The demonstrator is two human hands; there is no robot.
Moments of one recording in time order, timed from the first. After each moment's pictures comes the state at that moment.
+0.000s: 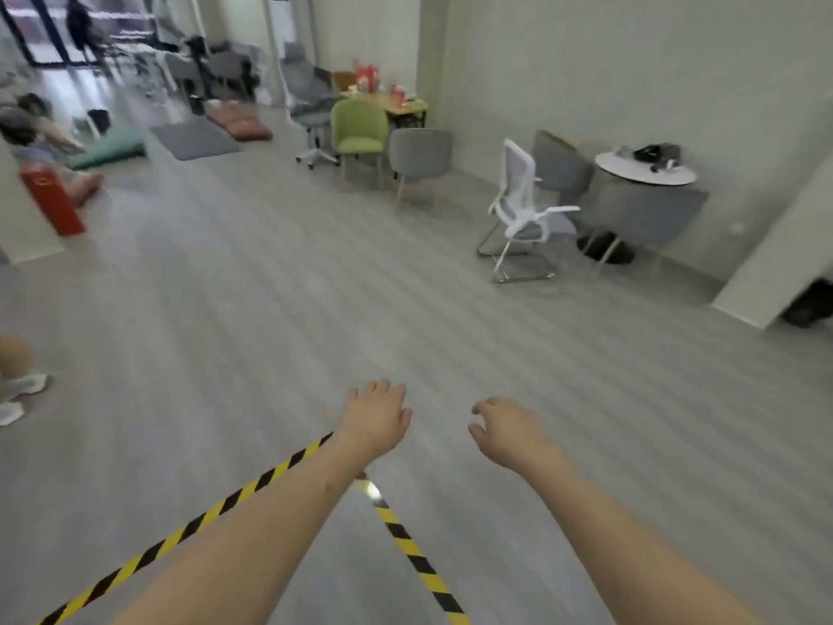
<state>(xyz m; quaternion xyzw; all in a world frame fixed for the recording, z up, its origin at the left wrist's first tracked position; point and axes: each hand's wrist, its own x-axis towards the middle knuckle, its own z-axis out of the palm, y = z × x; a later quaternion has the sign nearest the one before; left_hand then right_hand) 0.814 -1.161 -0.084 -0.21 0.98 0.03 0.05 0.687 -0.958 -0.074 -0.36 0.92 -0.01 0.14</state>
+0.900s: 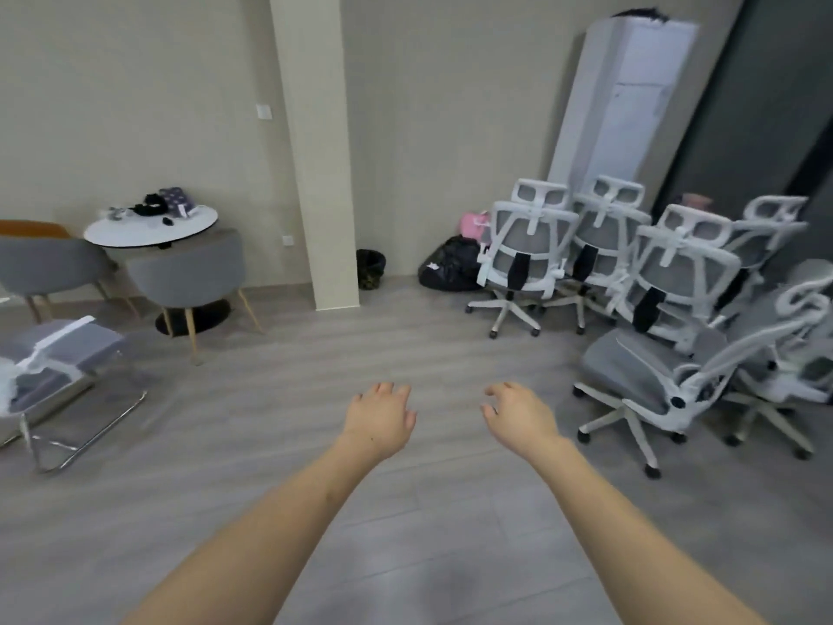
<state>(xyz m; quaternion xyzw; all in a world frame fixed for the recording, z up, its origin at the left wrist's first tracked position) 0.060 -0.593 -0.021 0.32 0.95 0.05 0.04 0.170 -0.376 -0.007 0.22 0.97 -0.13 -0.02</state>
